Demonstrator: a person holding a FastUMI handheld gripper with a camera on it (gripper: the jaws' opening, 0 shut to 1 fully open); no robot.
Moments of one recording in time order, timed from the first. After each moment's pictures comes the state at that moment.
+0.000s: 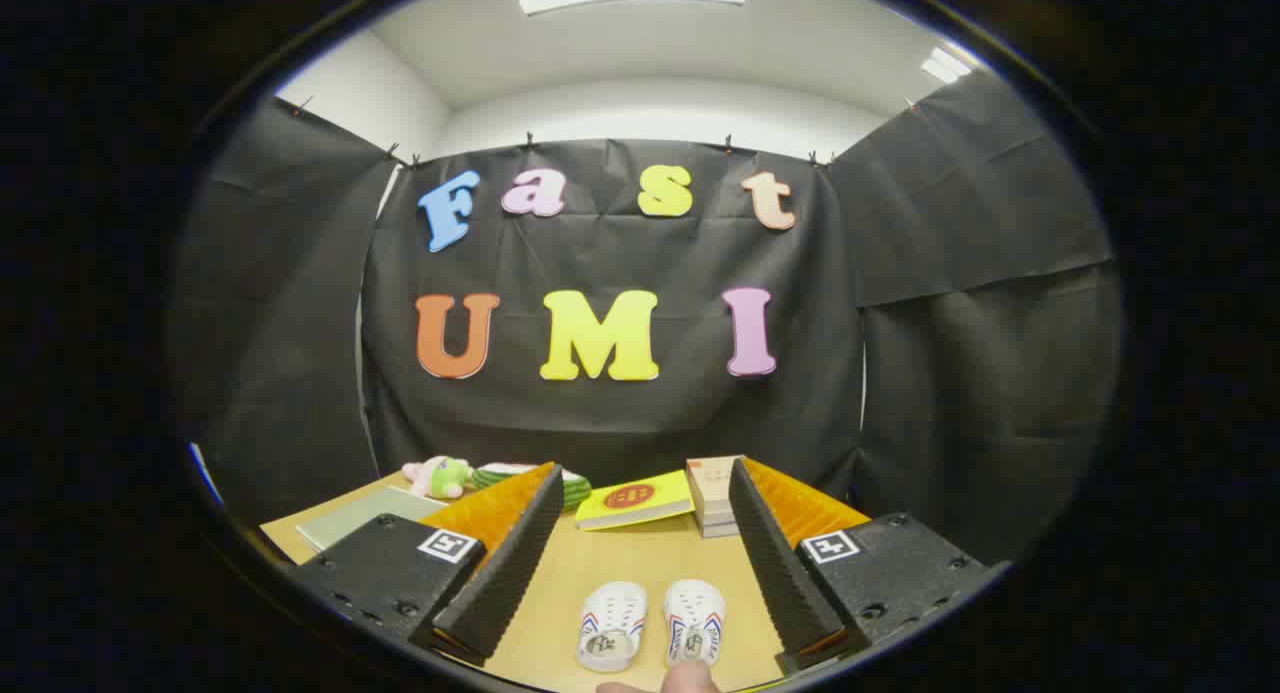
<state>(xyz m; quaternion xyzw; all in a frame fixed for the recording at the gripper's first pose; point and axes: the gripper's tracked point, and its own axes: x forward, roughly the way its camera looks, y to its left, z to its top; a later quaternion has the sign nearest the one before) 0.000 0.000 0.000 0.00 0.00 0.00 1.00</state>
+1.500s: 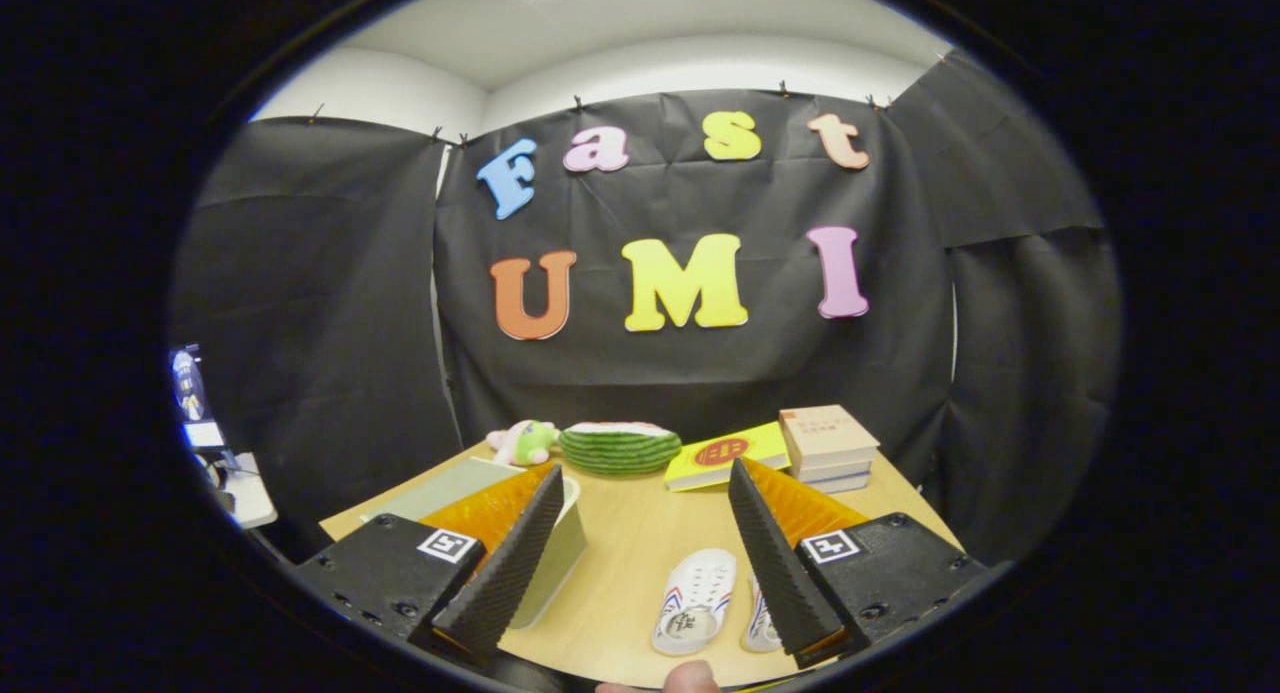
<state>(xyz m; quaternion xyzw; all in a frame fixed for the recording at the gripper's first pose) 0.016 0.080 -0.050 0.04 0.09 0.15 0.98</state>
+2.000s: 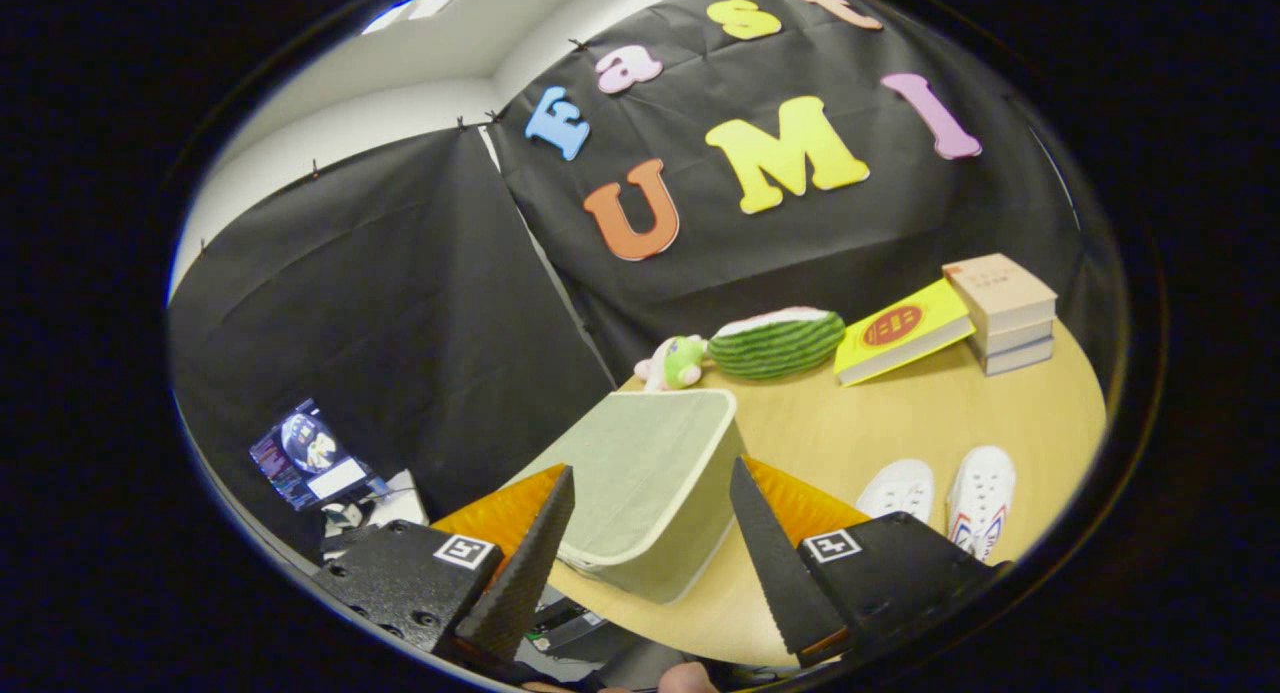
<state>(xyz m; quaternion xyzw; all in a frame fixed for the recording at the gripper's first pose) 0.023 0.170 -0.135 0.18 0.25 0.35 0.89</state>
